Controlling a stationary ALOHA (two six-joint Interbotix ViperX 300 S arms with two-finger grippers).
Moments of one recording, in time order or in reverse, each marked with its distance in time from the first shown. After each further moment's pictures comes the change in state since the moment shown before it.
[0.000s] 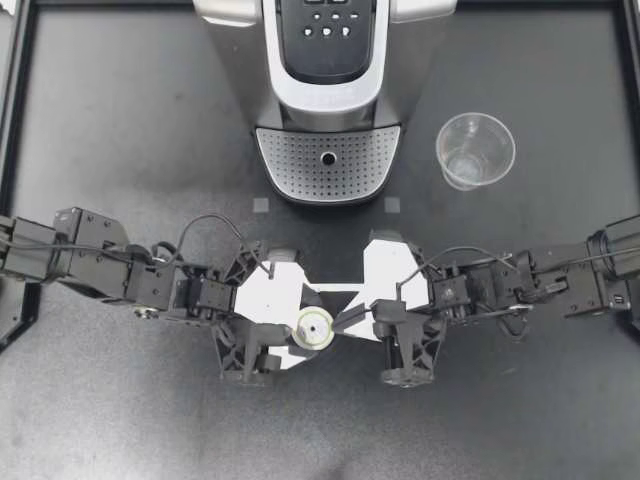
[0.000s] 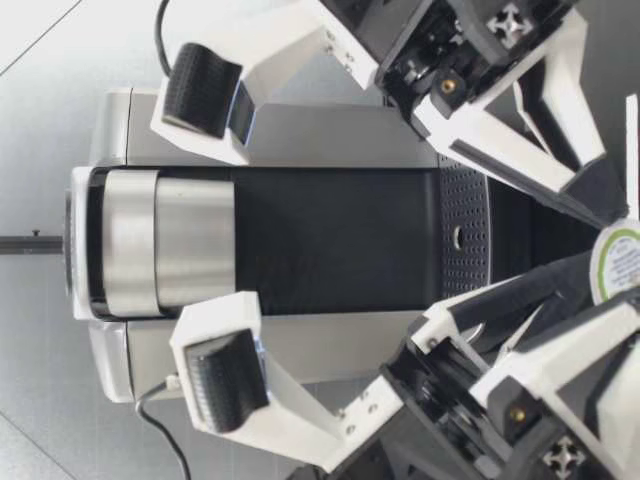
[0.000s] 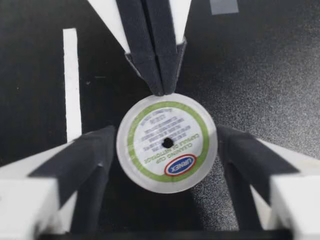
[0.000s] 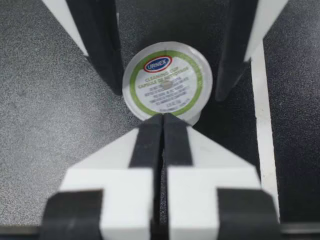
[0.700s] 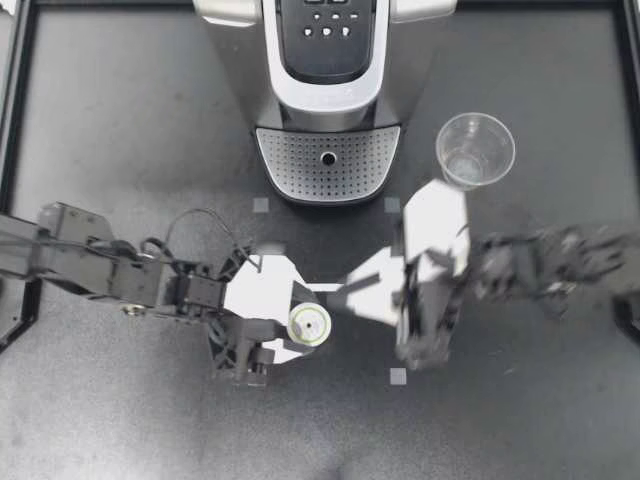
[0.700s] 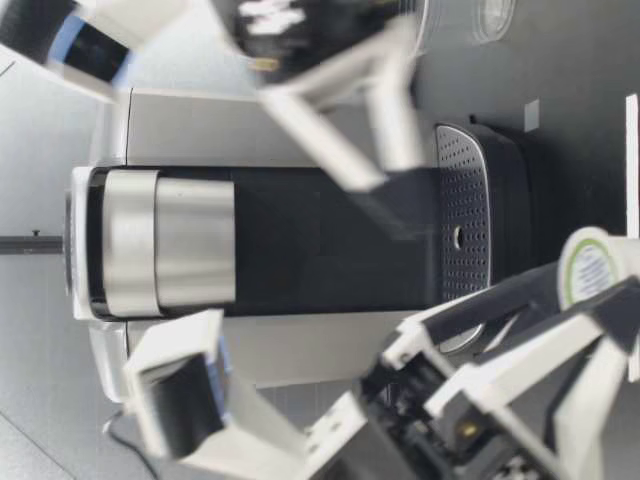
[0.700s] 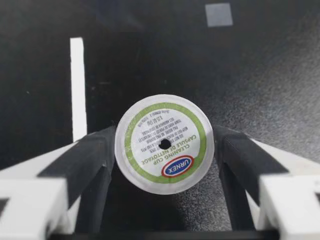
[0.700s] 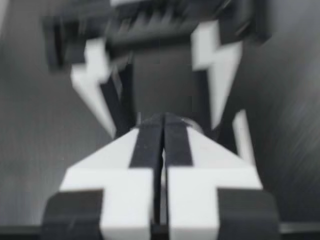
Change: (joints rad) left arm 0.000 -0.069 0.031 0.000 0.000 -0.015; right arm -0.058 -0.210 0.091 0.015 -0.206 0.123
